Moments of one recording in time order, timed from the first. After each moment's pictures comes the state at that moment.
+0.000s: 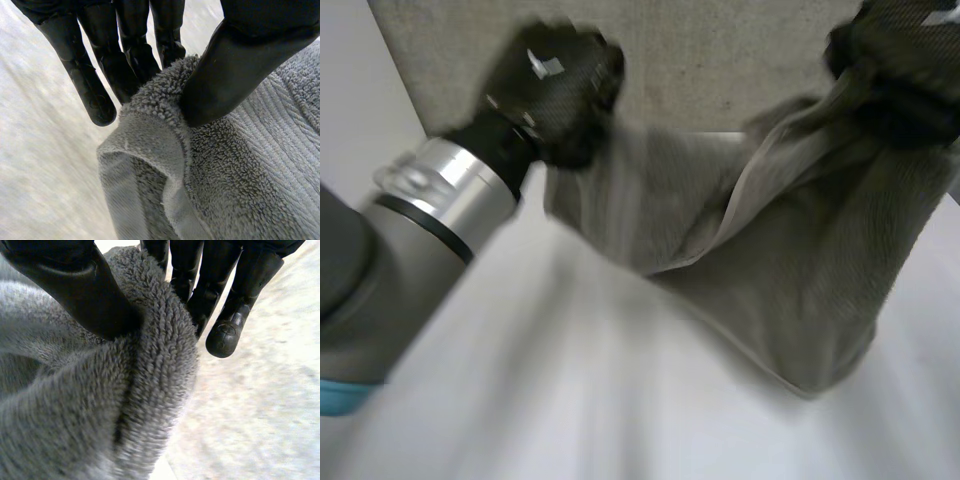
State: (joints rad) left arm 4.14 -1.64 -1.45 3.33 -1.37 3.36; right arm 1.75 -1.73 1.29 0.41 1.07 2.58; left_hand 1.25 1.34 1.32 1.35 1.10; right_hand 1.31 1.29 1.32 1.34 1.13
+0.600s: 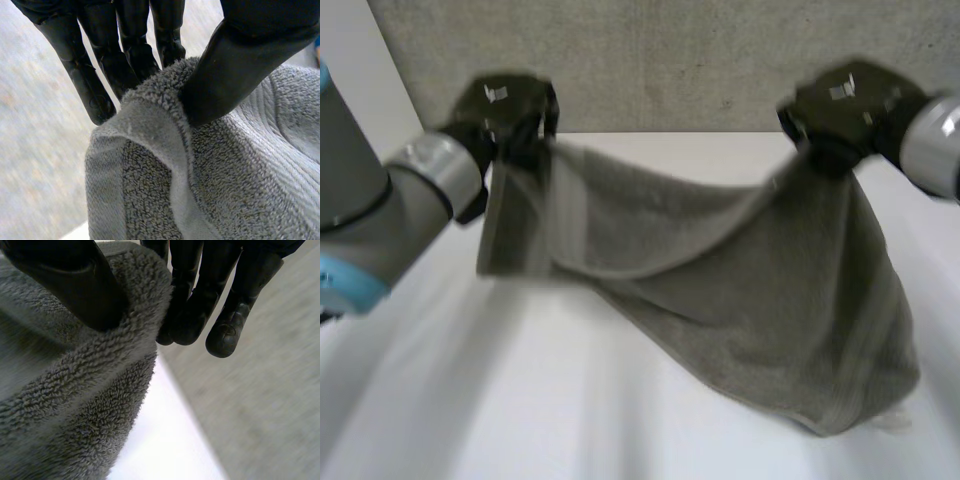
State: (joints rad) left arm 4.32 -1.90 -1.23 3.17 -1.36 3.24; right arm 1.86 -1.29 1.02 0.48 1.21 2.46; left_hand 1.25 1.35 1.33 1.36 1.10; right_hand 1.31 1.29 1.34 1.34 1.13
